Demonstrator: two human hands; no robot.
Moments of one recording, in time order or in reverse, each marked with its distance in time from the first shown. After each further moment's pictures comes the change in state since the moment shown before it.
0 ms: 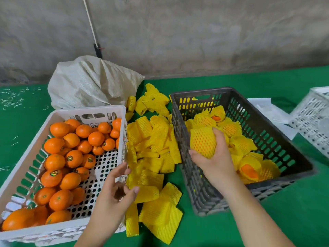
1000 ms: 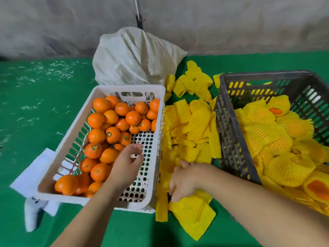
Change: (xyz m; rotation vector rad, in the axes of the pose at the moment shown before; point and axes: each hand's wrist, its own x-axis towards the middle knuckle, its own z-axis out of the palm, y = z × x) left_hand 0.066 -0.033 -0.057 0.387 0.175 -0.303; right_hand 0.020 -0.027 0.166 -1.342 -1.520 -0.345
